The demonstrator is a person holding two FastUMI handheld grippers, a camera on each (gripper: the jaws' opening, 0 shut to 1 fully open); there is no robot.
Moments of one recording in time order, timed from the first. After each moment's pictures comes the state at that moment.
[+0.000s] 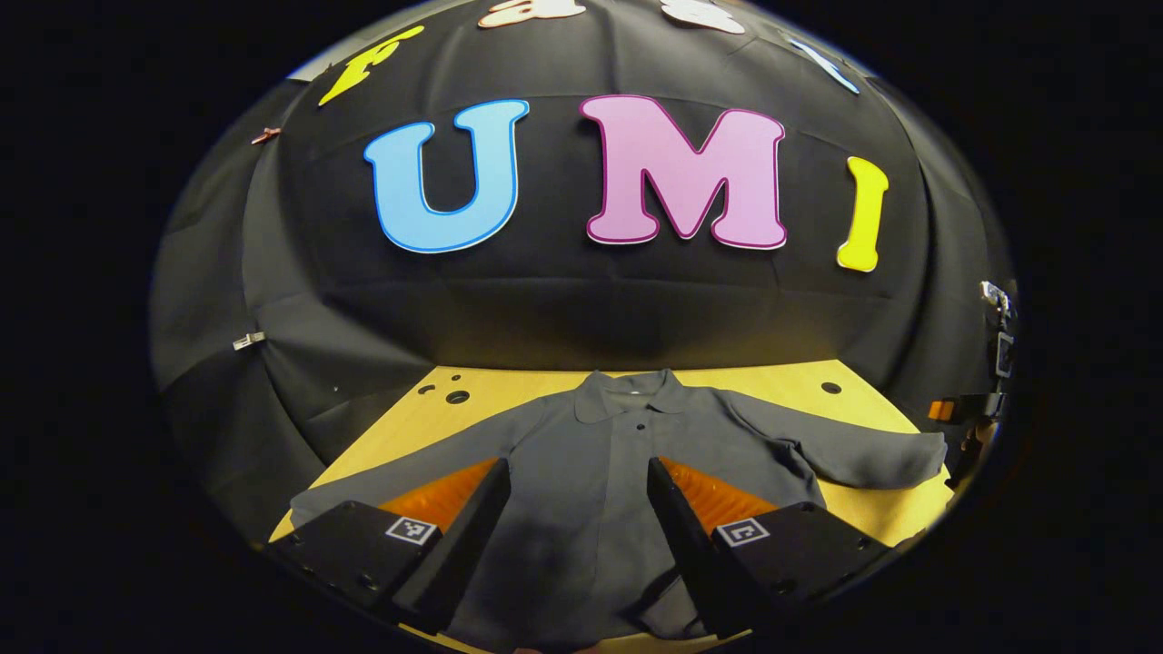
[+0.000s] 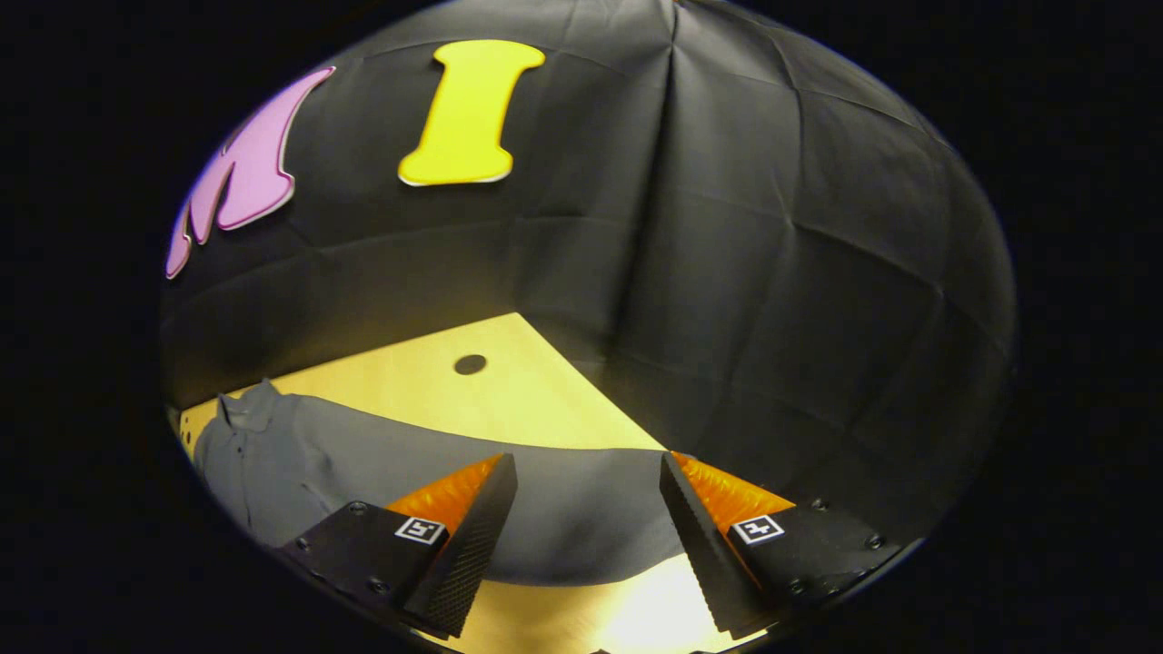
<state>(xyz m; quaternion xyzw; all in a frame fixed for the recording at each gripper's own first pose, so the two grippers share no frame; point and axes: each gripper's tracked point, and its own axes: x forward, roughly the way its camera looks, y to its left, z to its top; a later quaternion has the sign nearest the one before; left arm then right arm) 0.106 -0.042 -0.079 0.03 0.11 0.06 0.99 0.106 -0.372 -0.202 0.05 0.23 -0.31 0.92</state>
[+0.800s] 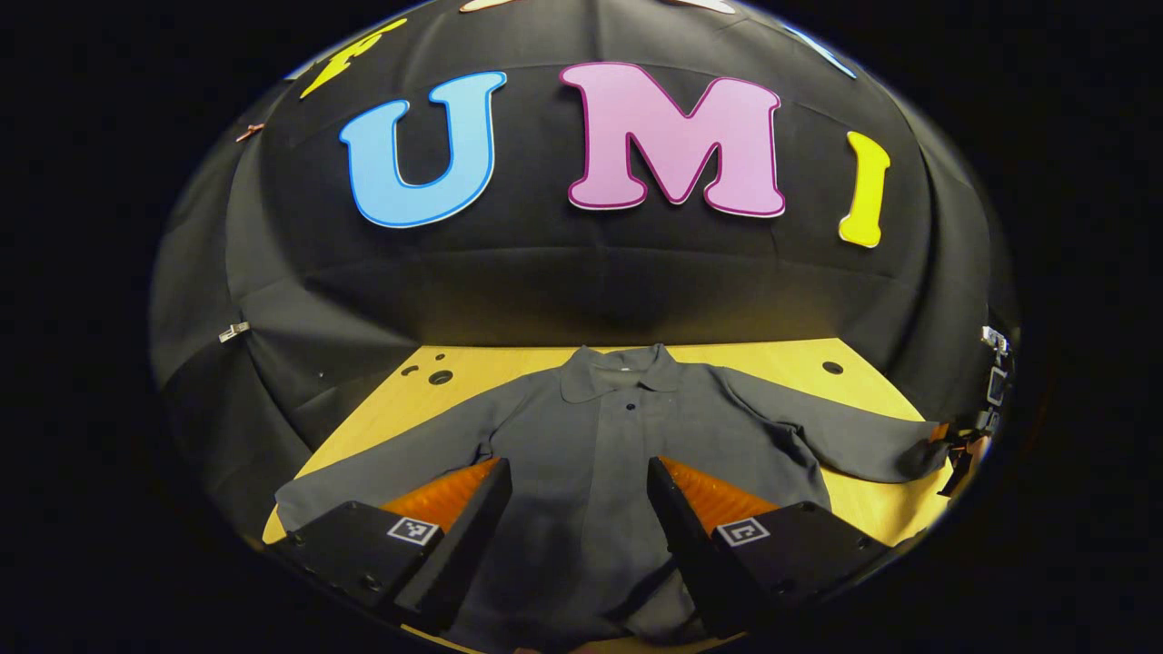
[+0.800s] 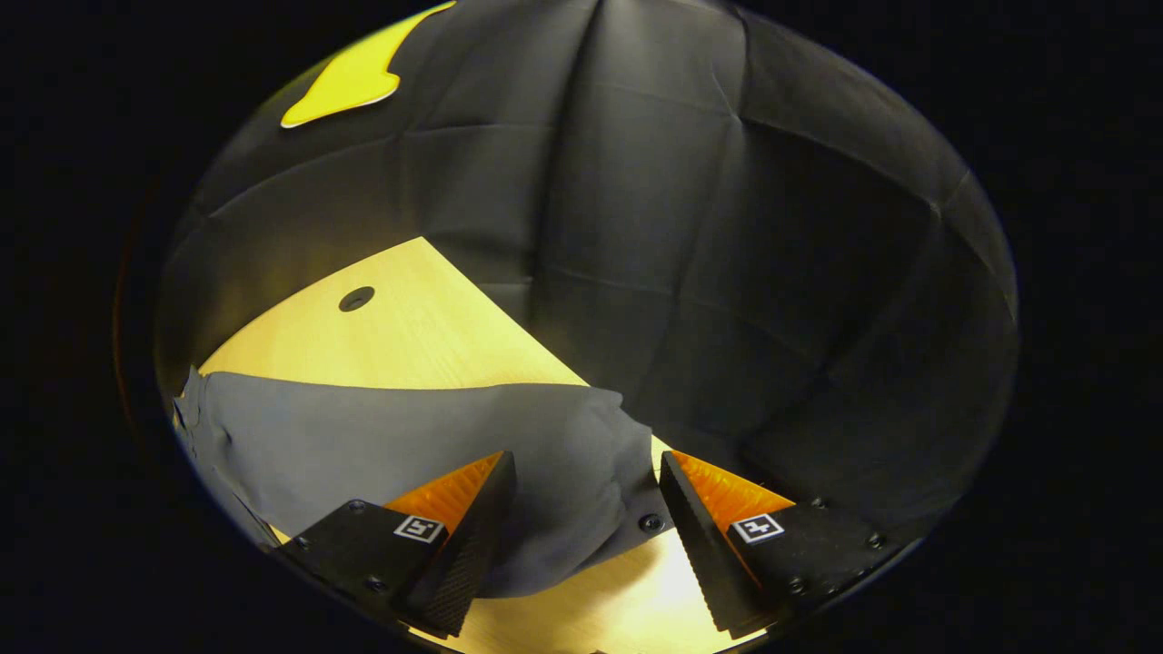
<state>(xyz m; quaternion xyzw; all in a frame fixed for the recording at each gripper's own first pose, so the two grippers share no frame) 0.129 -0.060 -0.109 0.03 0.16 0.05 0.99 0.088 -0.435 -0.299 0.11 0.32 -0.37 0.87</state>
